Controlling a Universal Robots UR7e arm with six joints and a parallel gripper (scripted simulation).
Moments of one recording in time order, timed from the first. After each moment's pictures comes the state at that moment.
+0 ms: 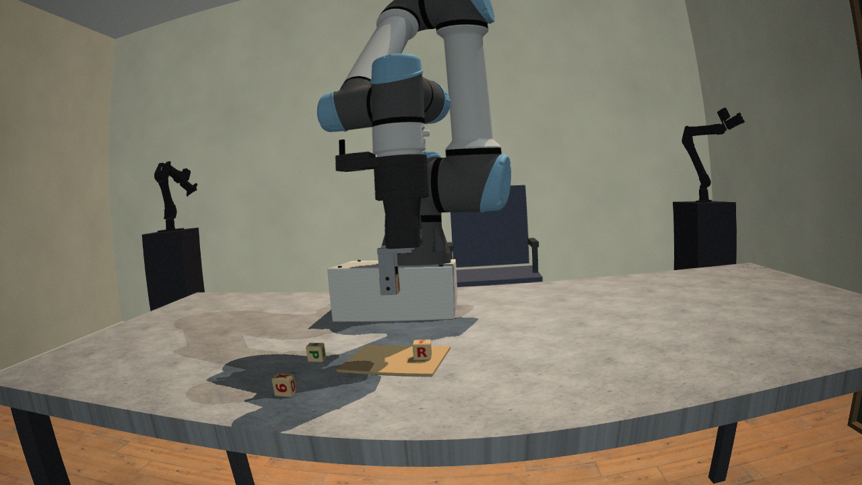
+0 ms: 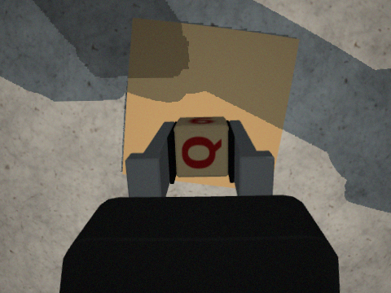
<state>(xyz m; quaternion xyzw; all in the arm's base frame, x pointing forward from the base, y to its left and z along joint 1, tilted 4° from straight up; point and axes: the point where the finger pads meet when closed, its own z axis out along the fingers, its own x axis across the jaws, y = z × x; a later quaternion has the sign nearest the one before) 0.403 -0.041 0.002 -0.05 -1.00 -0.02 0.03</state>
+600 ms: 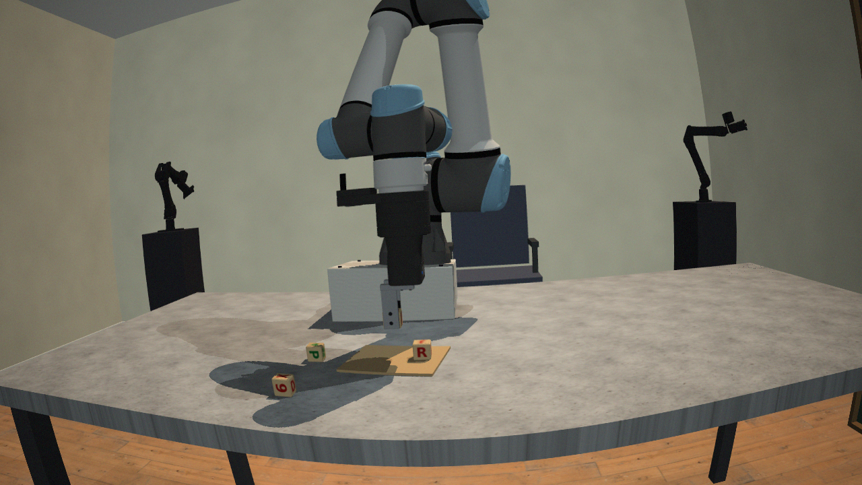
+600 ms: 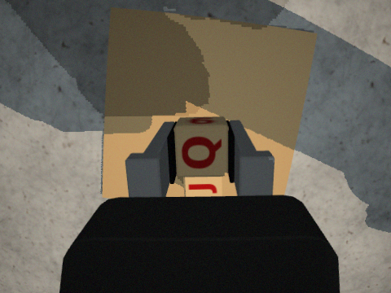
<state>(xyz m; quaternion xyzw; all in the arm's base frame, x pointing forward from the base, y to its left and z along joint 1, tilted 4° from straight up) 0.398 -0.039 -0.048 -0.05 -1.00 -0.02 0.03</state>
